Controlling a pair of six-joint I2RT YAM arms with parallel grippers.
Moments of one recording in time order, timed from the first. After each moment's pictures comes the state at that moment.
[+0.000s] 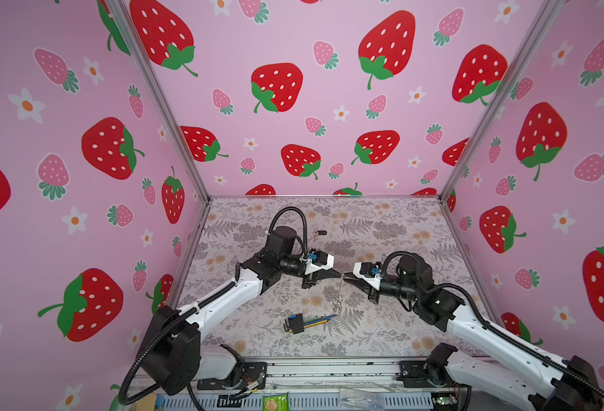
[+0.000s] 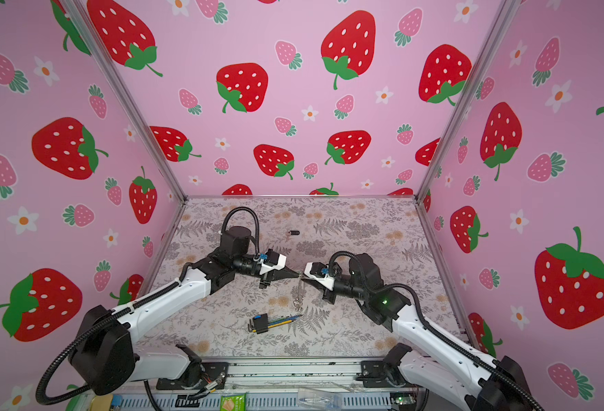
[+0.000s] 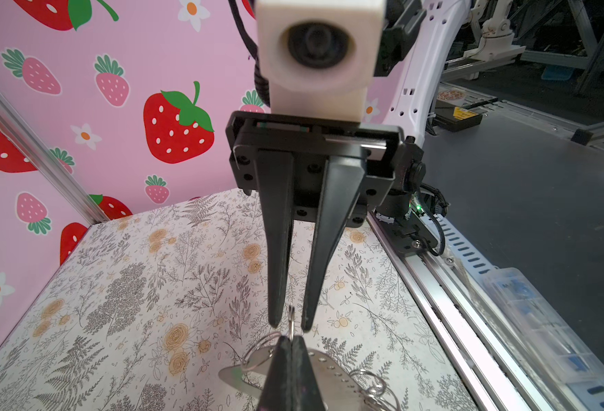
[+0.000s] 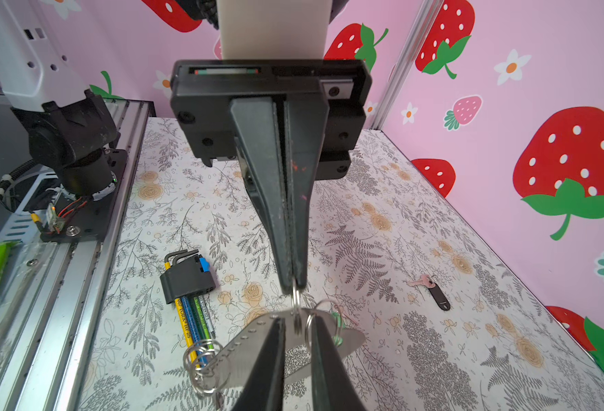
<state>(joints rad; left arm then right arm) -0.56 1.35 0.91 -0.07 1.05 0.69 0.80 0.94 0.62 0.01 -0.50 -0.41</state>
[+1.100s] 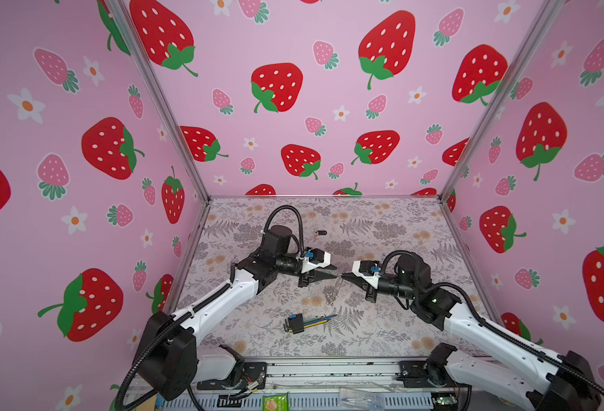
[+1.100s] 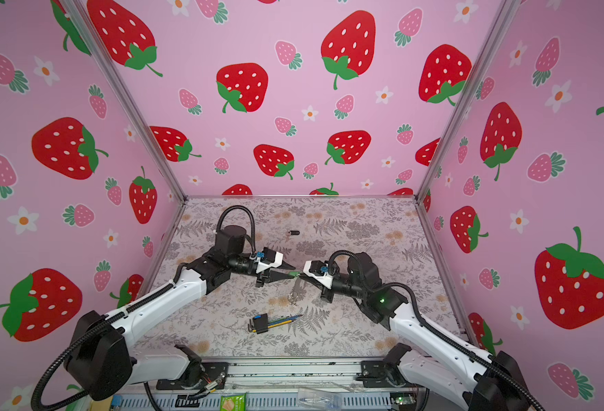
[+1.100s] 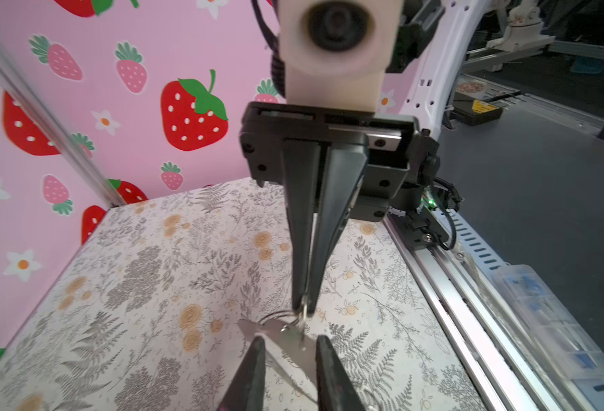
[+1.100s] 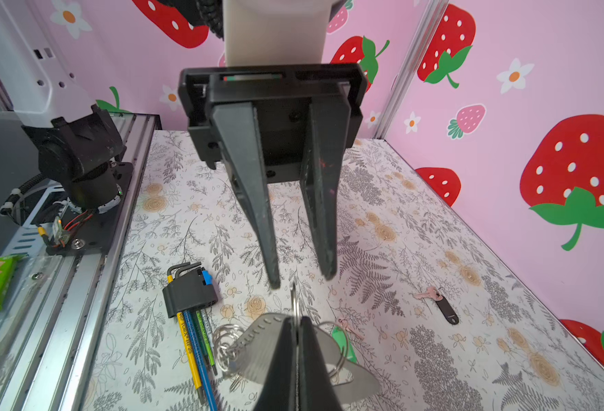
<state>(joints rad) -0.49 1.29 0.90 -0.09 1.02 0.67 0.80 0.97 0.61 0.10 -0.53 -0.38</state>
